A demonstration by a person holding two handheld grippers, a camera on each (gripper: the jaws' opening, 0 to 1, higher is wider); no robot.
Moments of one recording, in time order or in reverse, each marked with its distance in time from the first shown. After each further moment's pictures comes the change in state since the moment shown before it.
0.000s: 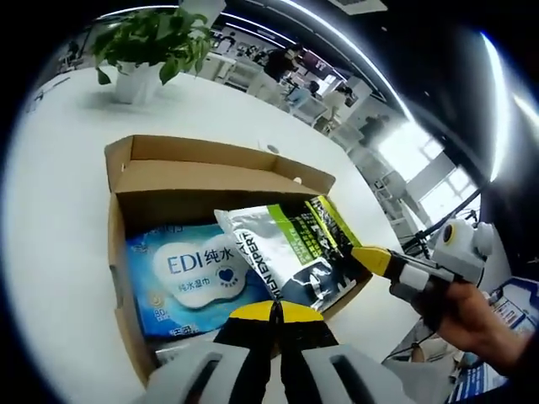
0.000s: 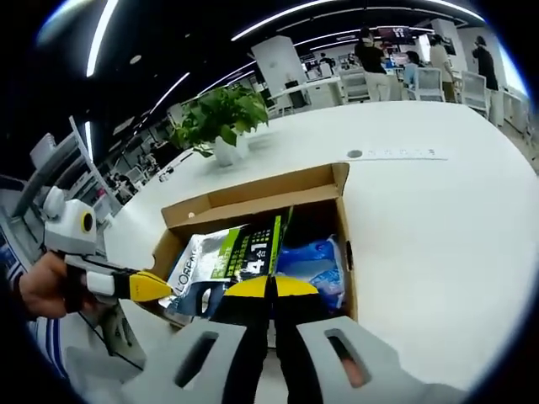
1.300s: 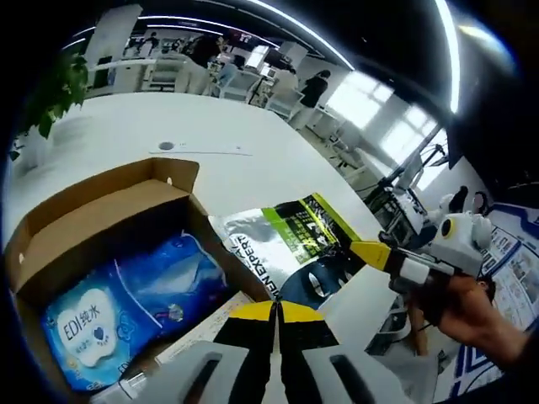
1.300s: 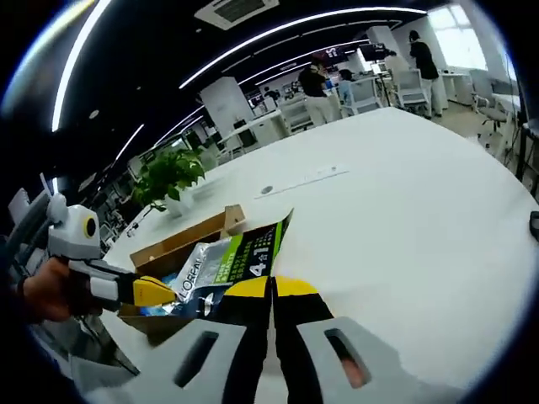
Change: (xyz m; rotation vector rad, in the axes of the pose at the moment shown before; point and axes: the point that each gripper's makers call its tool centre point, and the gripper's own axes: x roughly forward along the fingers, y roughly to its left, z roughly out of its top) left arm 0.082 -0.147 -0.009 0.298 0.159 -0.156; right arm -0.129 -0.126 0.001 0.204 -0.211 -0.204
